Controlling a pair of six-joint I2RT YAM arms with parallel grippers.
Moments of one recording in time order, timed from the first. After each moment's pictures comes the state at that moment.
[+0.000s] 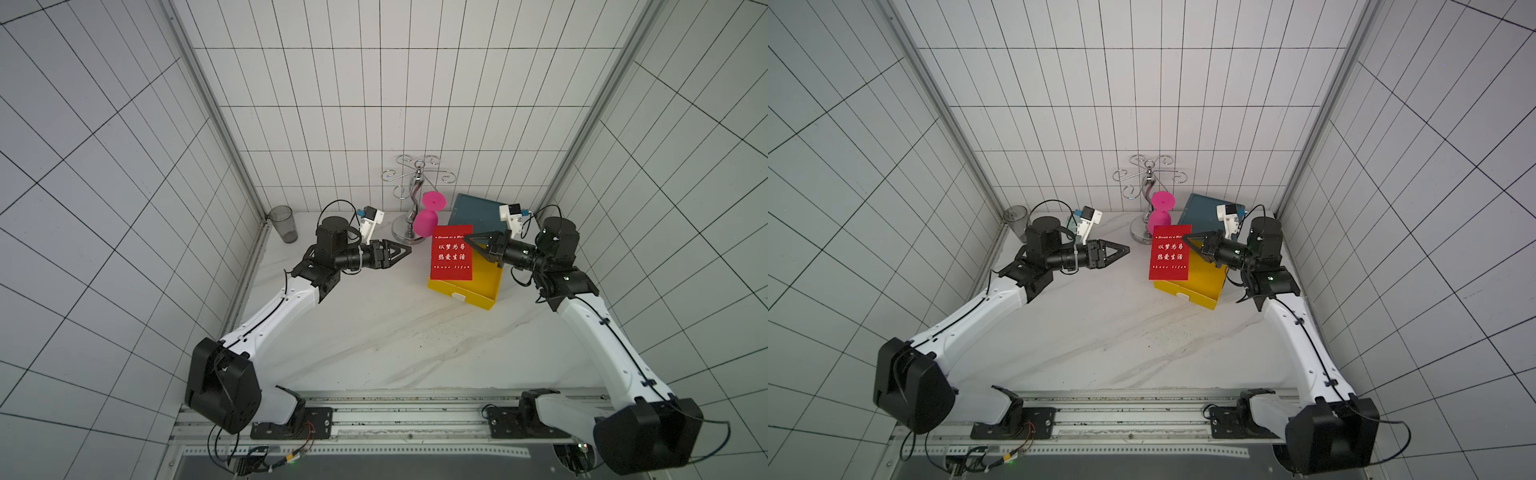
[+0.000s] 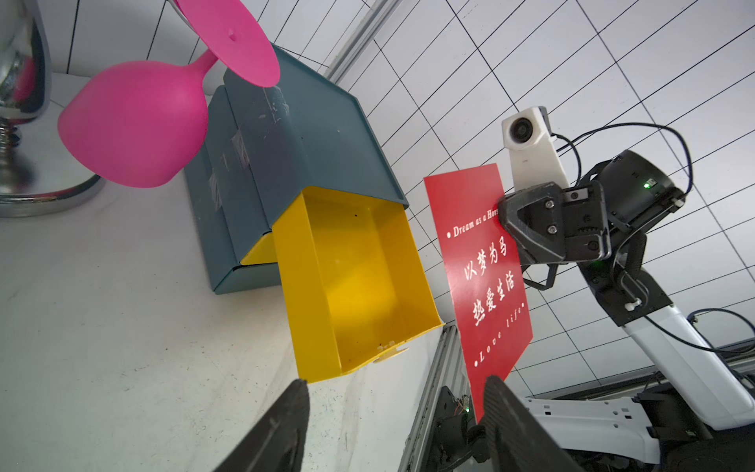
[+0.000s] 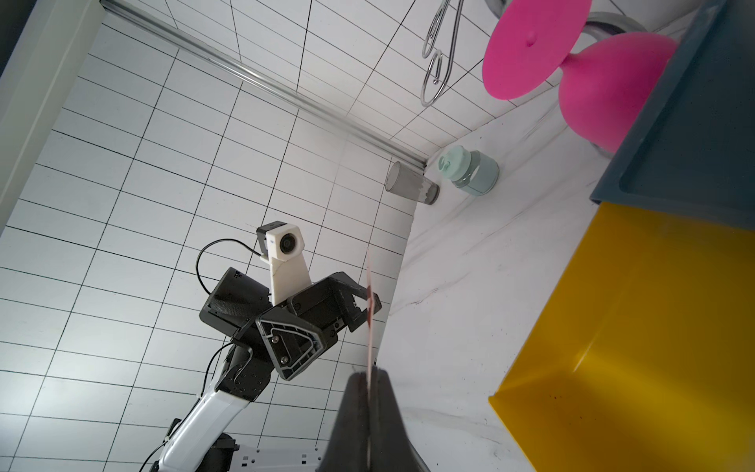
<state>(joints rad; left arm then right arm) -0.42 1.39 1.12 0.01 0.82 -0.64 0.13 1.17 1.08 -0.10 -0.90 0.93</state>
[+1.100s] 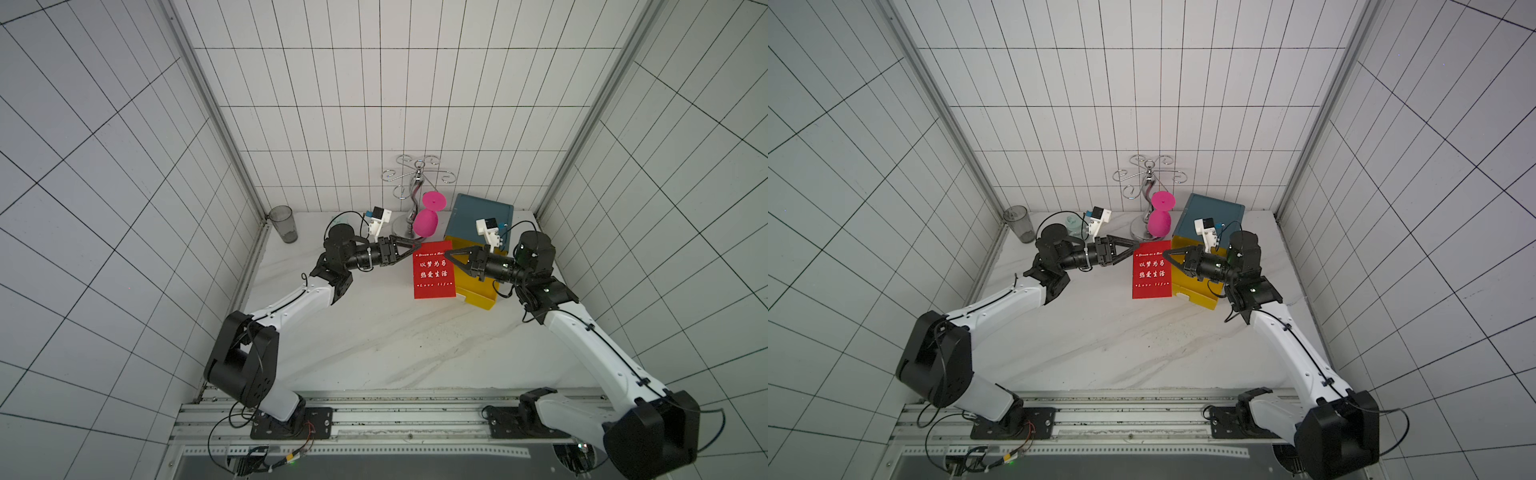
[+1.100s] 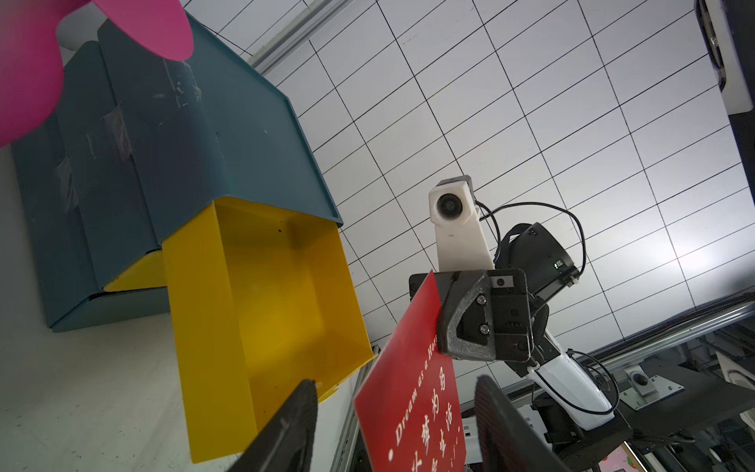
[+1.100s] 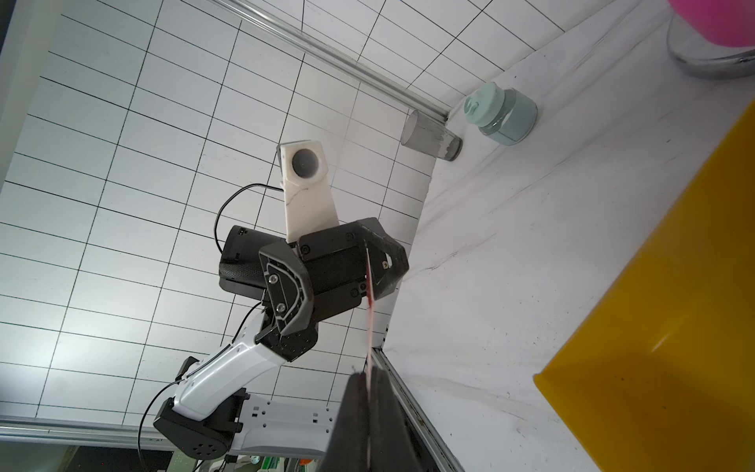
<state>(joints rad) -0.46 1.54 1.05 0.56 0.92 -1.05 0.28 1.15 0.94 0.04 -0.85 0.99</state>
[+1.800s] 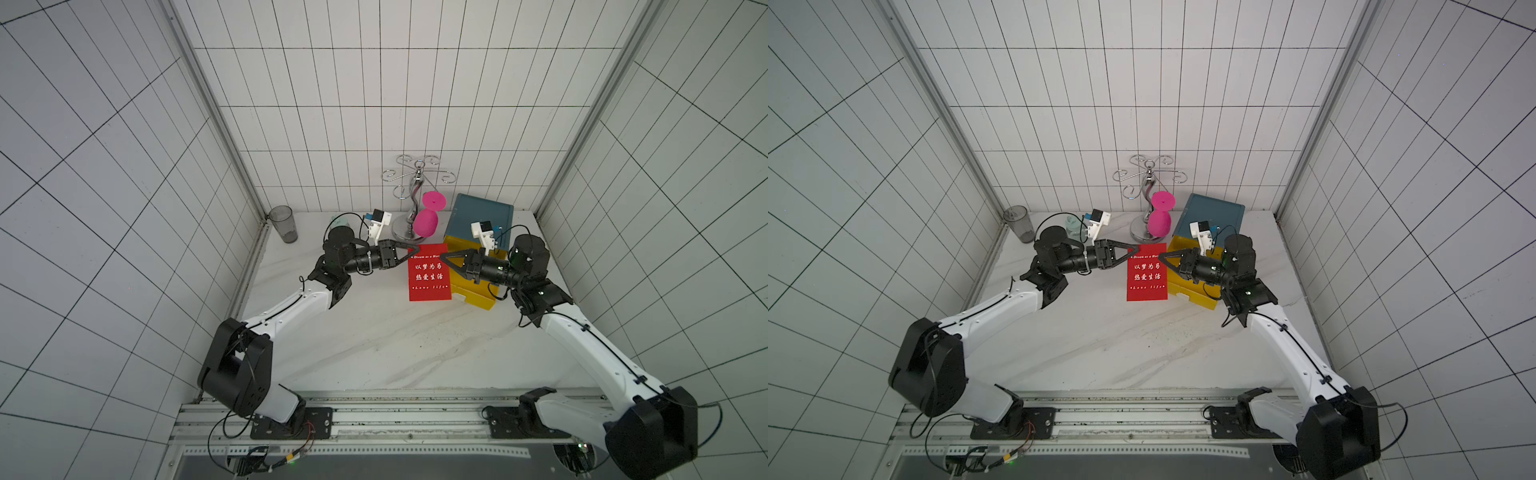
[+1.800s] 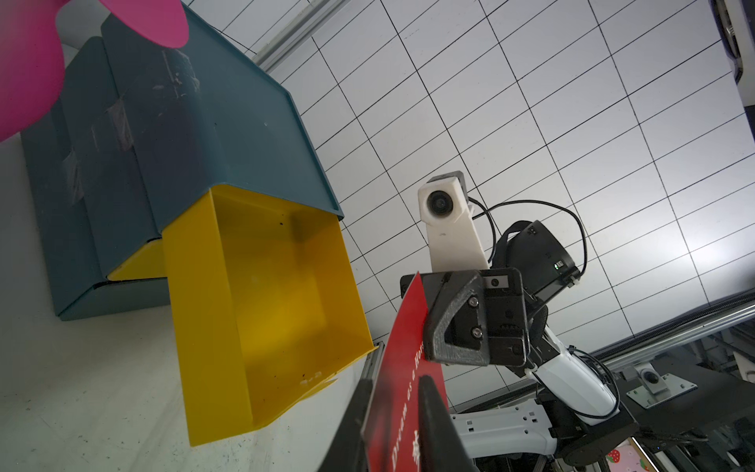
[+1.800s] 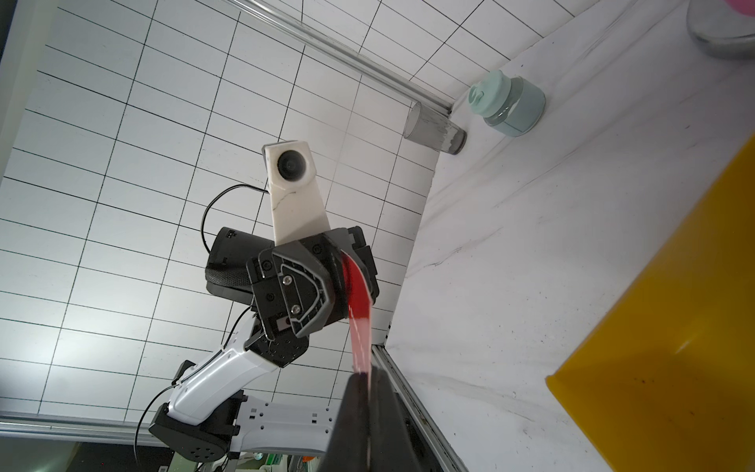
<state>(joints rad) -0.47 1.49 1.02 0.48 0.89 -0.99 0.32 1.15 0.91 0.09 -0.83 1.01</state>
